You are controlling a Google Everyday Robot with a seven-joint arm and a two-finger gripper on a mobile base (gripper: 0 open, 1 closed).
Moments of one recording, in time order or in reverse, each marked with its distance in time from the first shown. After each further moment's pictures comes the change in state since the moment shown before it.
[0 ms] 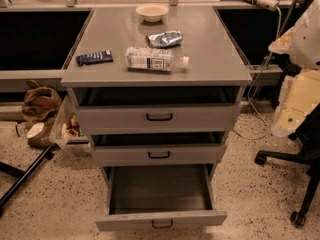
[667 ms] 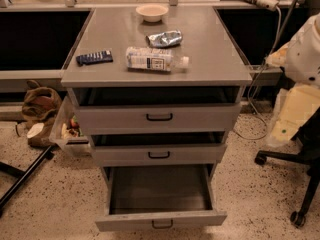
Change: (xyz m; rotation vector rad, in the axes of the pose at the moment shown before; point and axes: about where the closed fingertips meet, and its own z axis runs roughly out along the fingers) arm 0.004 0.008 0.021 -0.025 -0.018 0.023
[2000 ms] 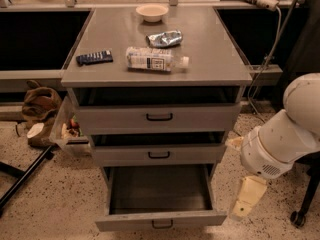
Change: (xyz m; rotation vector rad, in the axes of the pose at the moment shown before) arm 0.021 0.102 0.180 -0.243 -0.130 -0.012
